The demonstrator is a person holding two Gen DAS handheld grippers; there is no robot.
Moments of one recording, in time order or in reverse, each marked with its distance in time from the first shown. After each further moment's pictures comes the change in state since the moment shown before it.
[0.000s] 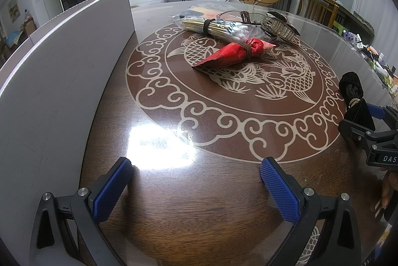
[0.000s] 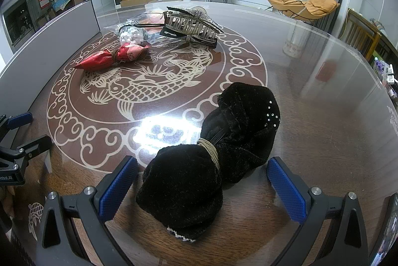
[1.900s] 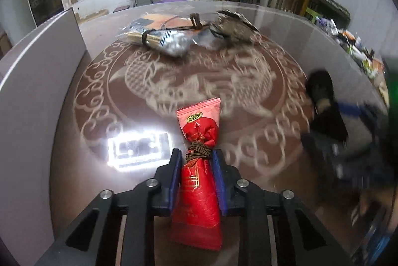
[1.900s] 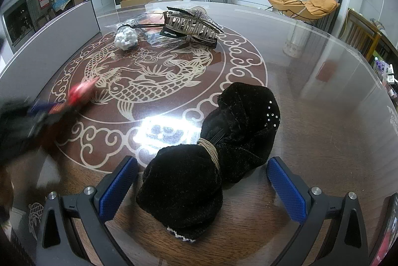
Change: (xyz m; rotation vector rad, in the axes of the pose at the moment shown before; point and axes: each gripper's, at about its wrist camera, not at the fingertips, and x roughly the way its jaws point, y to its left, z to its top) left arm -0.001 -0.050 0.020 0.133 0.025 -0.123; right arm 0.001 0.000 0.000 0.000 0.000 0.000
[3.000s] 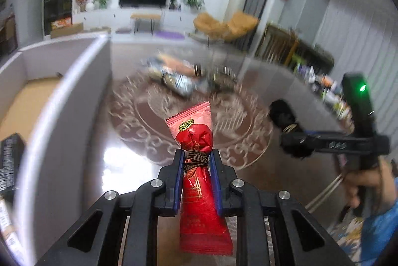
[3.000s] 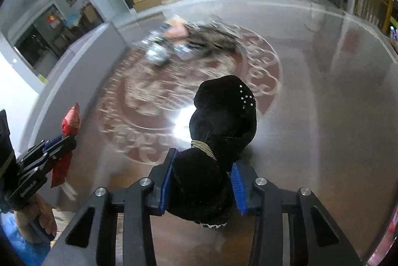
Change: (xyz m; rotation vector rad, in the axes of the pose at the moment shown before) left arm -0.118 0.047 -0.031 -0.171 -0.257 -0.148; right arm -0.057 -0.001 0.019 0.135 0.072 0.253
